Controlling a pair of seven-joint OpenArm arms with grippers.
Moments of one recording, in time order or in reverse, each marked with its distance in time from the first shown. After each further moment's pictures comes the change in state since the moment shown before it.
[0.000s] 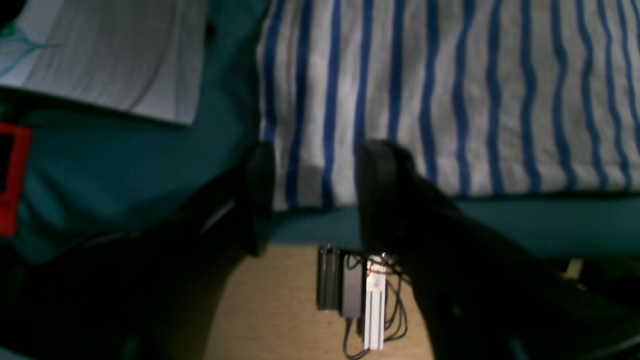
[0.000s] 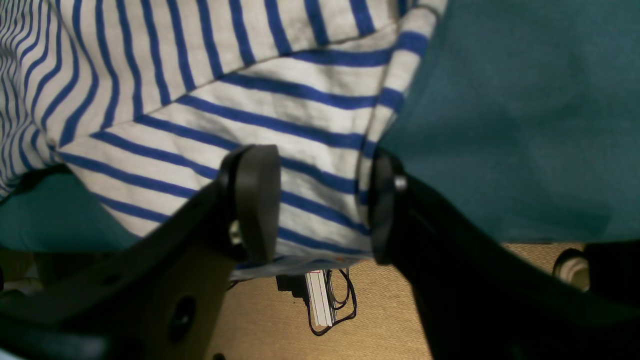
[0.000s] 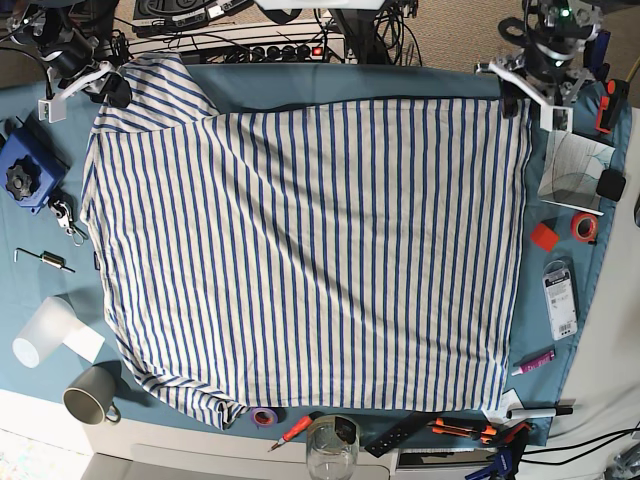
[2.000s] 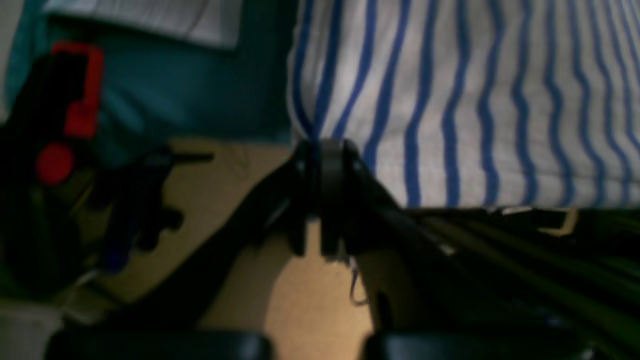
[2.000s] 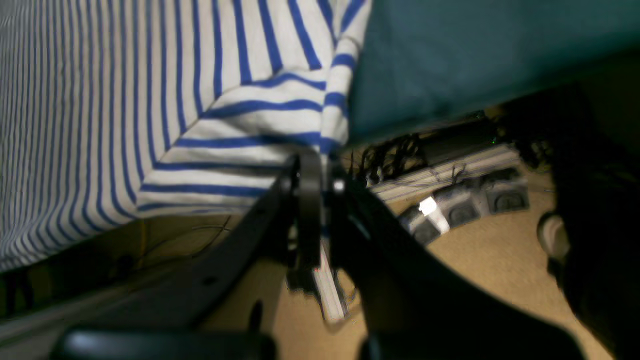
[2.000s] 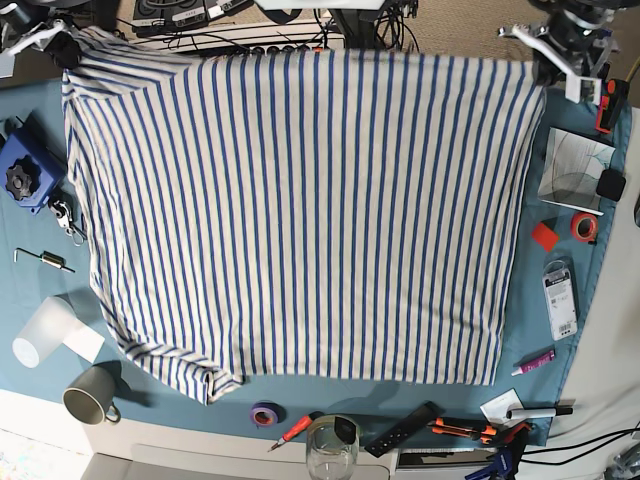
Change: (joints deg) left arm 11.5 0.4 -12.6 13.1 -9.8 -5.1 11.4; right arm -7.0 -4.3 25.9 10.5 19.7 3.6 -18.9
